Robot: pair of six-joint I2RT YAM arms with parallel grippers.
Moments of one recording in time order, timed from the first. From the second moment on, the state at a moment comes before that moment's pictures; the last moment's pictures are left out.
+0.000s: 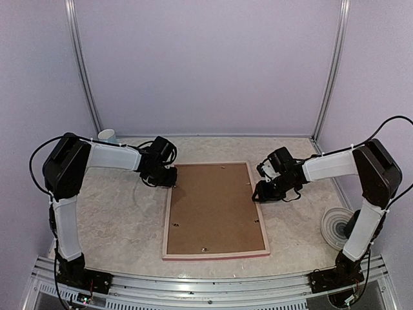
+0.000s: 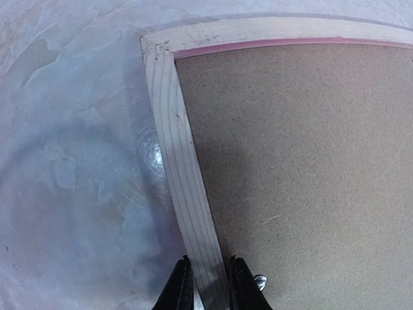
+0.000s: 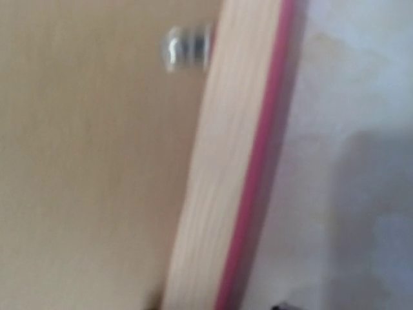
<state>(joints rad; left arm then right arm) -0.57 2.02 1.33 -0.32 -0.11 -0.36 0.49 1.78 0.98 -0.24 -0.20 0.33</state>
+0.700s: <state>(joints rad) -0.62 2.26 1.66 -0.34 0.00 -0.27 0.49 1.70 1.12 -0.39 -0.16 0.31</state>
